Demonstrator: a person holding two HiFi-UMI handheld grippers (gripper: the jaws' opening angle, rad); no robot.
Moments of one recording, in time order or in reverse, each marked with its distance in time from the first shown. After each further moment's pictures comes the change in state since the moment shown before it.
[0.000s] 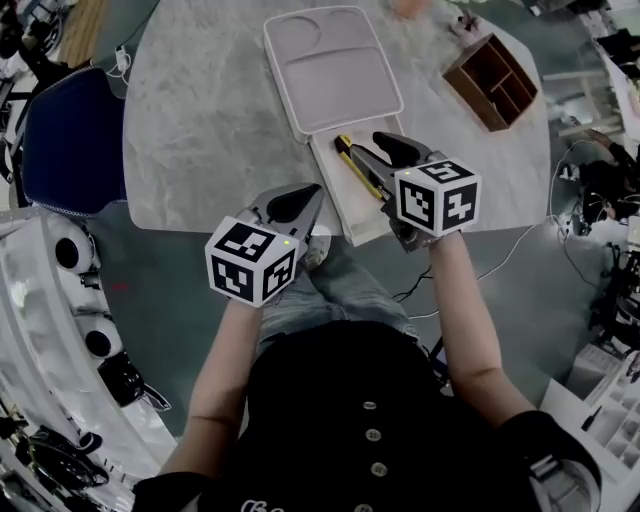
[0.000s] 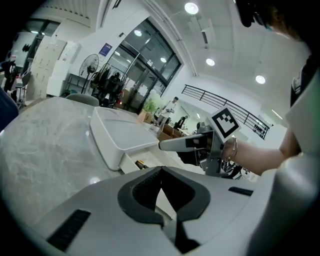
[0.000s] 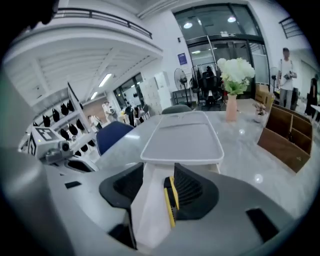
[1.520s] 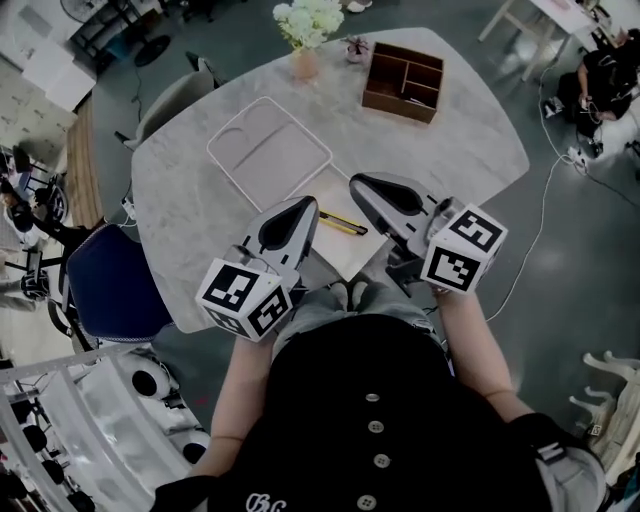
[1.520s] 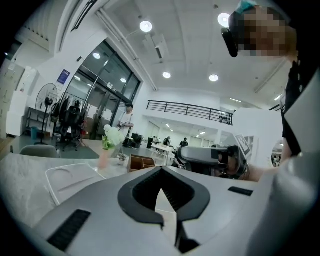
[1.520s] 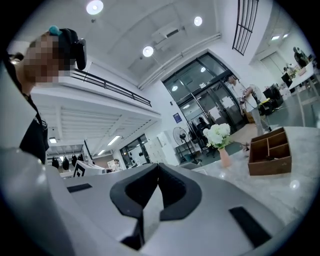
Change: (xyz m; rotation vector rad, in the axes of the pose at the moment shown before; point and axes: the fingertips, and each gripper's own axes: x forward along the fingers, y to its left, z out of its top) left arm -0.002 -0.129 0.126 0.354 -0.216 -0.268; right arm -0.203 0.034 0.074 0.155 -0.727 0.109
